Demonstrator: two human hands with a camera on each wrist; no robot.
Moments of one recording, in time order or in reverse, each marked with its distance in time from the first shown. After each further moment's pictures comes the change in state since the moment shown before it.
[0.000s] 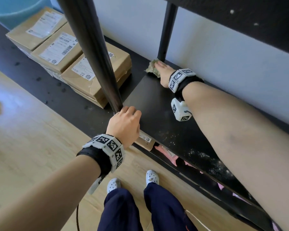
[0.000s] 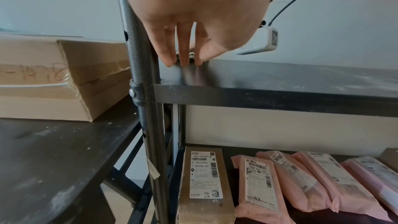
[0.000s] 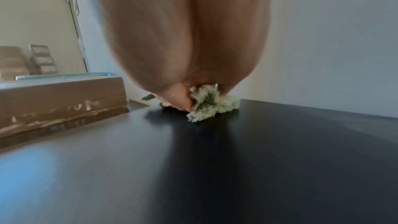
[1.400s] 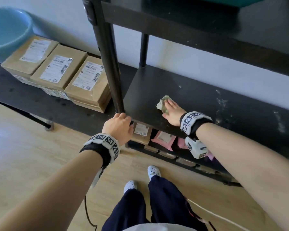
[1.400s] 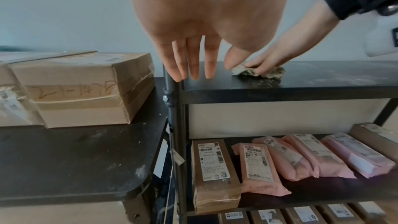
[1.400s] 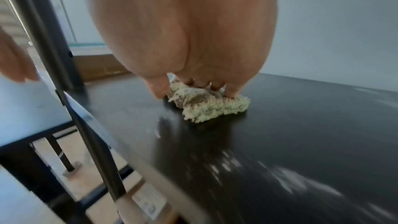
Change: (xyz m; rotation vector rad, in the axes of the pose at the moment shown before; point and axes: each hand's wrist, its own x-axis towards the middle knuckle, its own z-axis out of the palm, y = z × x) left_hand -0.044 -0.037 -0.019 -0.001 -0.087 0.136; right_hand -0.194 -0.030 0.042 0.117 -0.186 0.345
